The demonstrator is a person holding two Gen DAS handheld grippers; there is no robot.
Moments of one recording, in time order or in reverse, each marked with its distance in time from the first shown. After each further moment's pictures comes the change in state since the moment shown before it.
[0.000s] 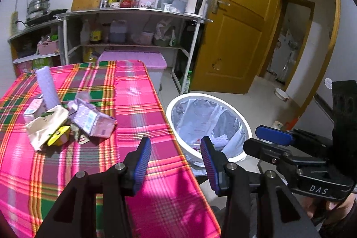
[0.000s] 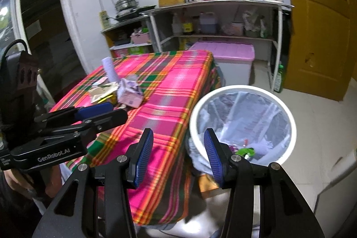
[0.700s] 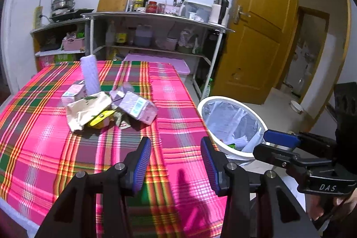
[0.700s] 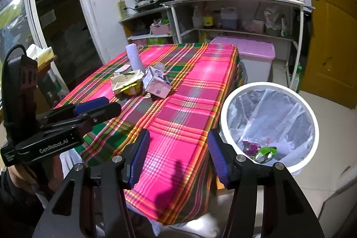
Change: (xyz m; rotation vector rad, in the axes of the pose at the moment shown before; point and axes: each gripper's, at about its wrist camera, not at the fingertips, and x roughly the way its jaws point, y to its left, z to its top) left arm -0.042 0.041 -0.030 -0.077 -0.056 0.108; right arm 0.016 0.033 -0.007 -0.057 0.048 0.082
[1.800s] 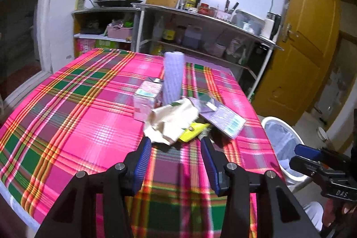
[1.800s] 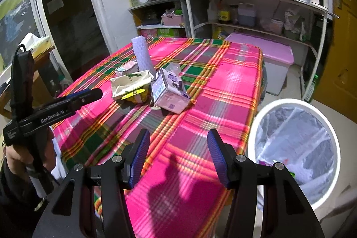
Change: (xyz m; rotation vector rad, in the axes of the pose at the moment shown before) left arm 0.015 0.119 0.017 -0.182 -0.016 0.200; right arm 0.075 0.025 0.041 -0.082 0.062 0.040
